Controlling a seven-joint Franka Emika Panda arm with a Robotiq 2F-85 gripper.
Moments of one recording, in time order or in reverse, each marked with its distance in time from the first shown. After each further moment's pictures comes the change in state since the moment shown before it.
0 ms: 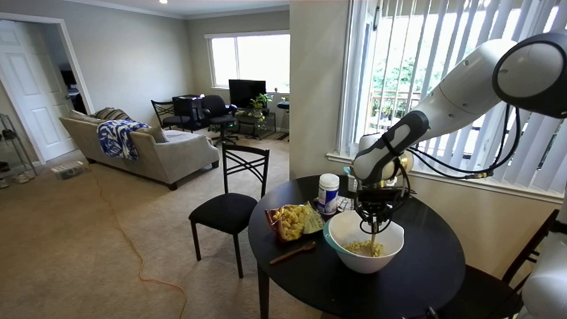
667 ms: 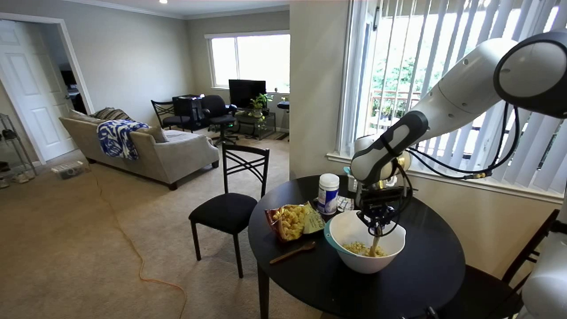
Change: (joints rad) arm 0.001 -0.003 0.028 0.004 -0.023 -0.102 -0.131
